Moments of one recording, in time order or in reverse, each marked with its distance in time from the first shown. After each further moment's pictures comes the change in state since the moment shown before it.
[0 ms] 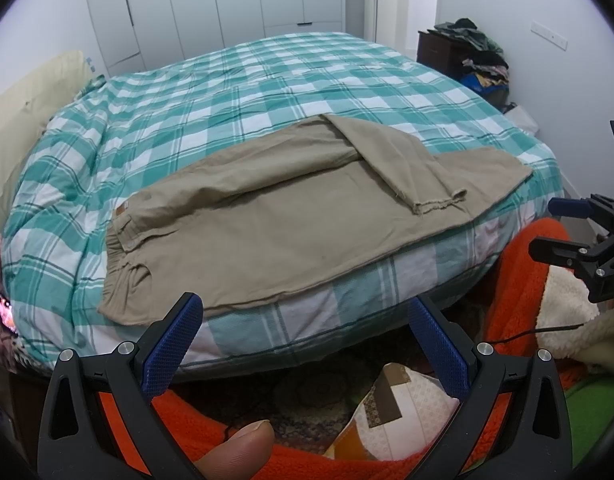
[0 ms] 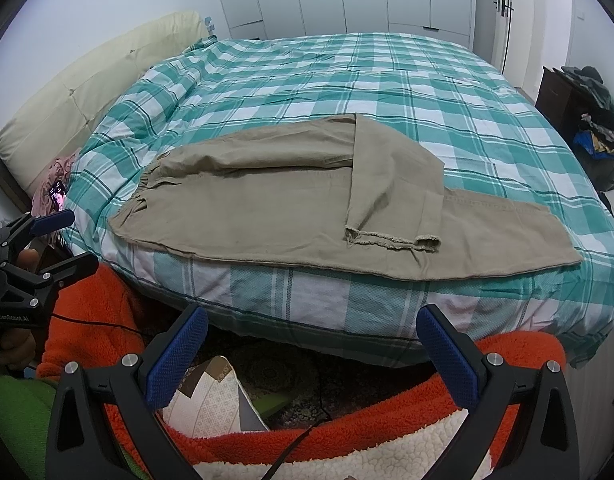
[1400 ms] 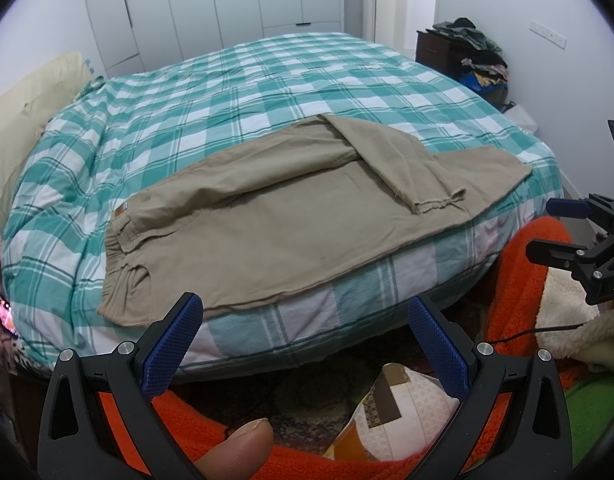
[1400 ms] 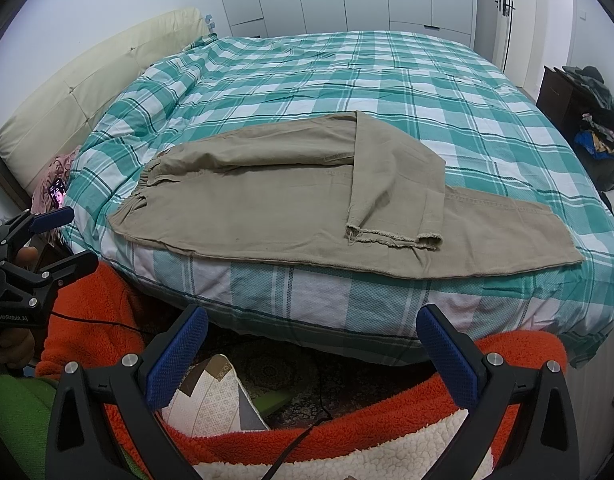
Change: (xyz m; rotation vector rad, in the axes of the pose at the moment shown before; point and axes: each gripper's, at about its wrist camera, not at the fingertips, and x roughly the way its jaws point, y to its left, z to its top) left arm 0.000 -0.001 0.000 0.003 -0.002 0.001; right arm 0.001 -0.001 0.001 0.001 0.003 0.000
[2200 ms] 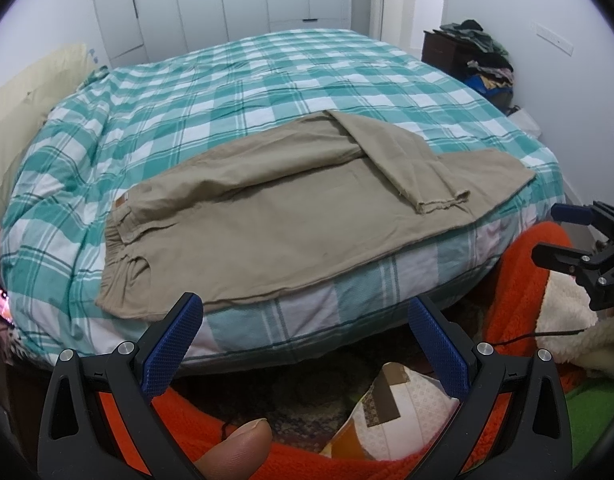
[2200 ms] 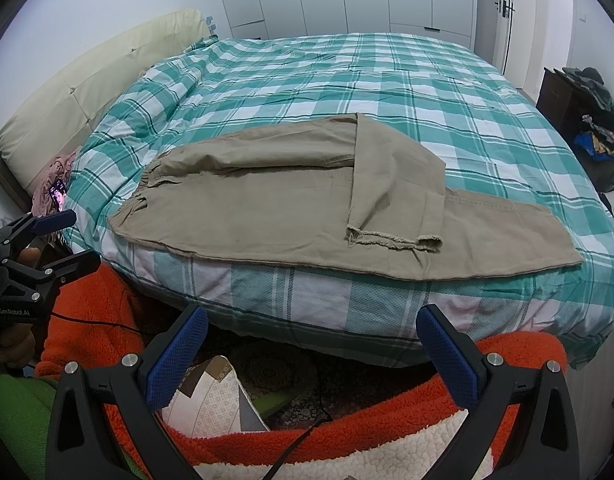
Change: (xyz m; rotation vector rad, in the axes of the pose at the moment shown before) left arm 0.003 0.004 -0.002 -0.026 0.014 -0.005; right arm 0.001 0.000 -0.002 -0.001 -0.005 -0.003
